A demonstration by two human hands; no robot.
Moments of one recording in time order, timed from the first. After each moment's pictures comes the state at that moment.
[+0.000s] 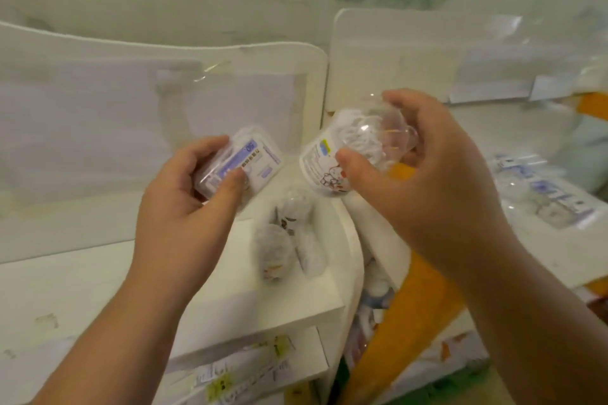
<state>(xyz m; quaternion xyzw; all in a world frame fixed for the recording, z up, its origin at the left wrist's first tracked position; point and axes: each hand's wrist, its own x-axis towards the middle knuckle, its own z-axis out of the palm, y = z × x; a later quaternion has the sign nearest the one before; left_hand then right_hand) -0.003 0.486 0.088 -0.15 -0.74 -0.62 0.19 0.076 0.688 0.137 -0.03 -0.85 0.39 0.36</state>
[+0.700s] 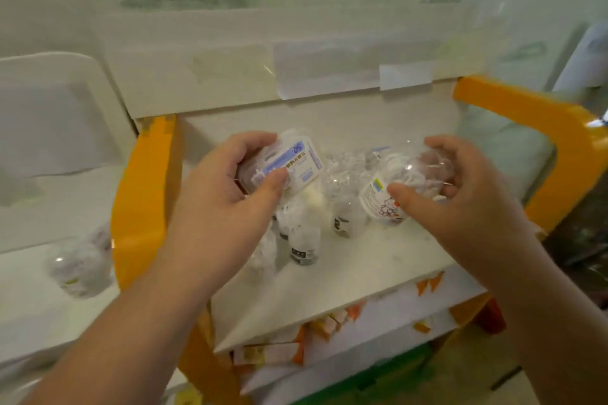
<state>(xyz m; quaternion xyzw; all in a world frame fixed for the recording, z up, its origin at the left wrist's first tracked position) 0.113 0.813 0.113 -0.25 -0.79 -0.55 0.14 0.202 1.048 0.092 -0.15 -0.84 0.40 0.33</state>
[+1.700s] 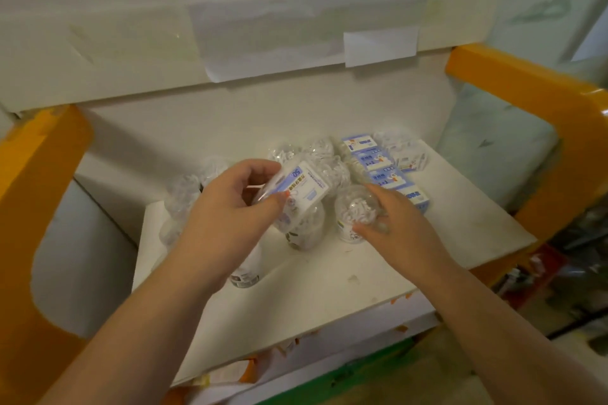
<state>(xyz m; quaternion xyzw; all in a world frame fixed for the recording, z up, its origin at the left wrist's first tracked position) 0.050 0.939 0.046 -0.18 -0.77 -0.61 -0.05 0.109 1.185 -0.042 -0.13 -0.91 0.37 0.15</state>
